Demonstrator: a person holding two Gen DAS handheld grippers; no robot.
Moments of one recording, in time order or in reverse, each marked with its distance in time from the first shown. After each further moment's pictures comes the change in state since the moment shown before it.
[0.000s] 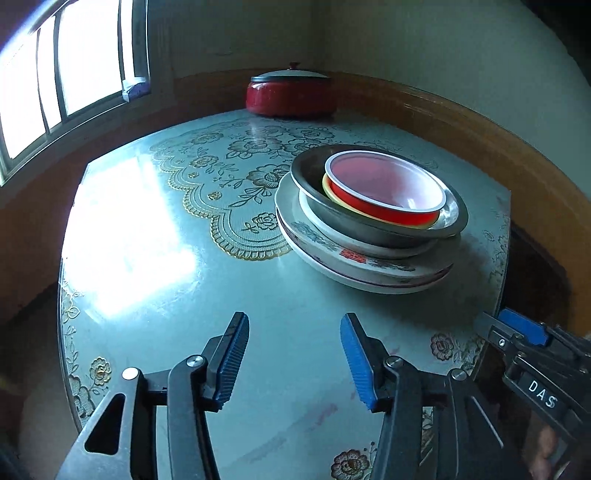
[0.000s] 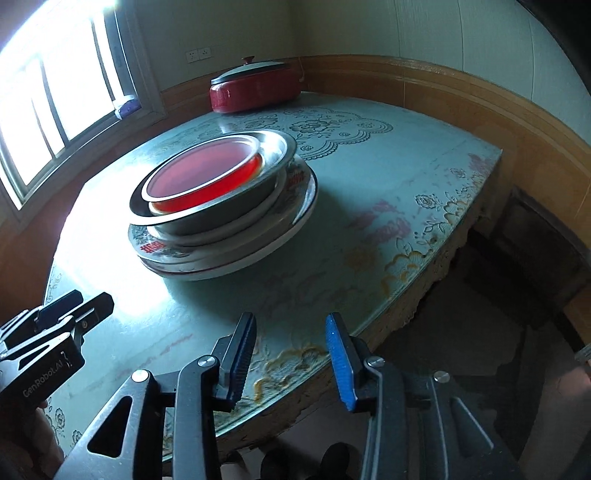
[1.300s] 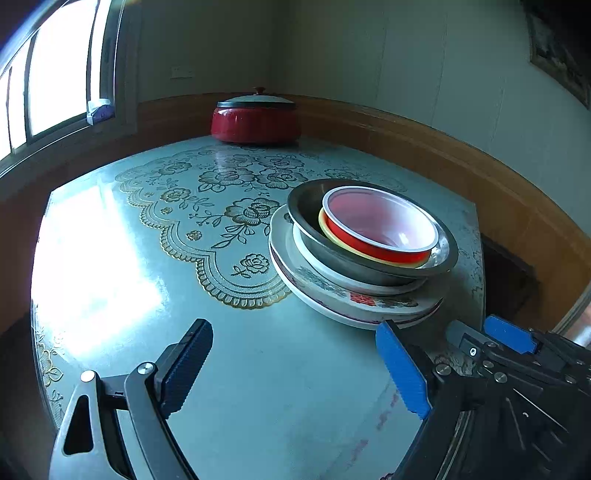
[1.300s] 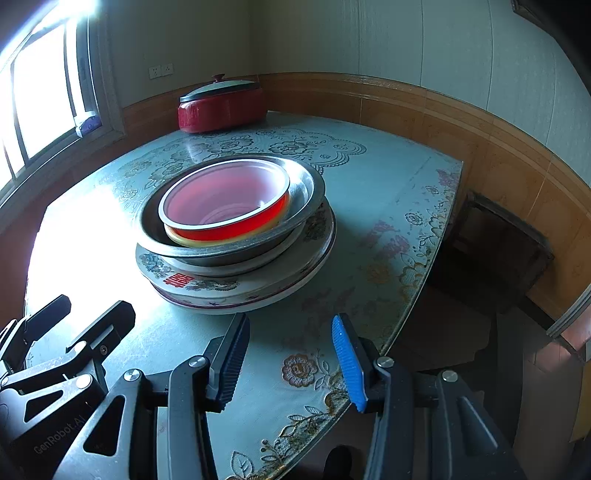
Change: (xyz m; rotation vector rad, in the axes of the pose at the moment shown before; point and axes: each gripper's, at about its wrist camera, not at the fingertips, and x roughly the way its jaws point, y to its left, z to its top) left arm 0.011 0.033 0.021 0.059 -0.104 -0.162; right arm -0.003 0.063 0.015 0.088 -0.057 -0.192
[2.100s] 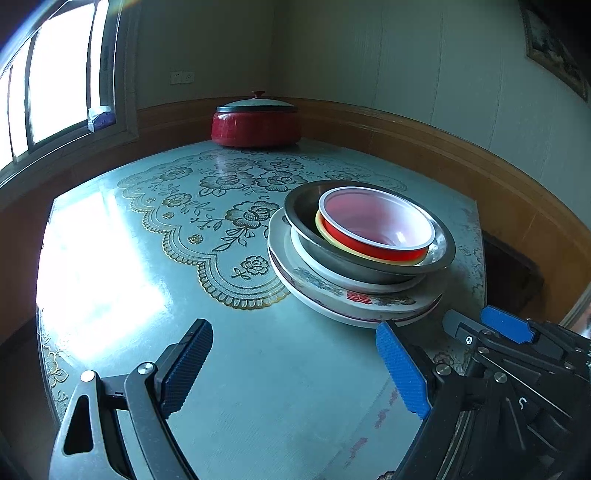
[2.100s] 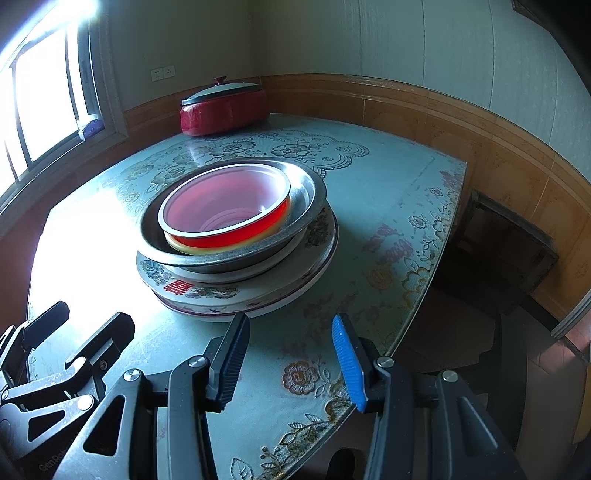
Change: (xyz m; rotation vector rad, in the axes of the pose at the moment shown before) left arm -0.005 -0.005 -0.002 0.024 -0.010 0.018; right arm 0.003 -0.002 0.004 0.001 -0.010 0.021
